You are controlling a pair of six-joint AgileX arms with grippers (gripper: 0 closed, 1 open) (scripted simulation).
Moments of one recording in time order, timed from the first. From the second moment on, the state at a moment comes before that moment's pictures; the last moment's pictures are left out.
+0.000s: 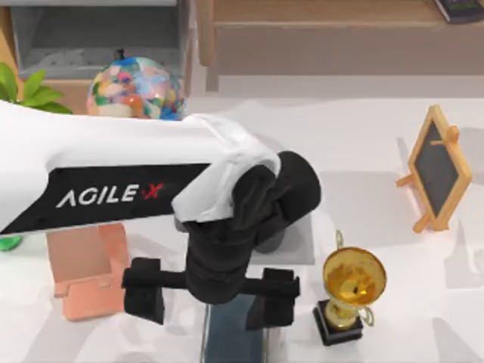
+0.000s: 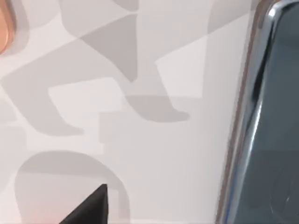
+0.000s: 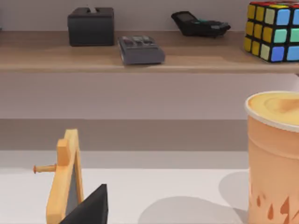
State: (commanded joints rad) left arm -0.90 1.88 1.24 -1.07 -0.04 -0.86; right arm 0.00 0.00 0.00 0.00 0.00 0.00
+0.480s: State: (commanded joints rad) left arm -0.99 1.76 1.18 -0.98 -0.02 -0.90; right arm 0.00 0.00 0.00 0.00 0.00 0.00
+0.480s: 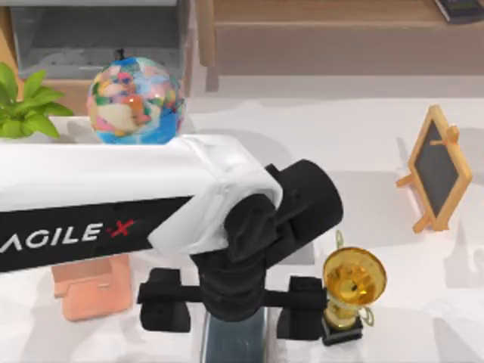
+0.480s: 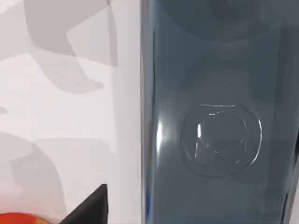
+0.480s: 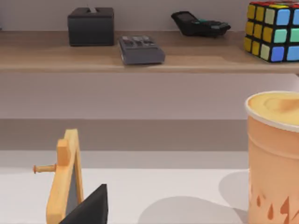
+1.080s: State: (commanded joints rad) left arm -0.98 1.79 1.06 -0.83 -0.03 -0.90; right arm 0.00 0.00 0.00 0.00 0.00 0.00
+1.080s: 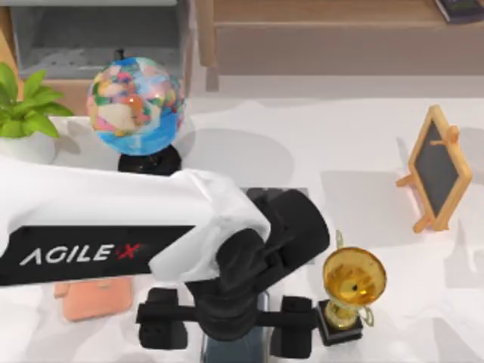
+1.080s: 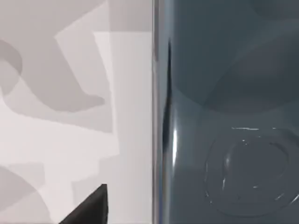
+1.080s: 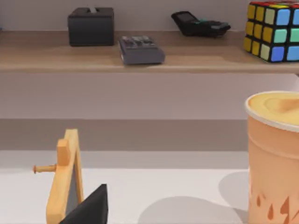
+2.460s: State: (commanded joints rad) left arm -0.98 1.89 1.03 -0.70 -0.02 -0.89; right arm 0.00 0.00 0.00 0.00 0.00 0.00
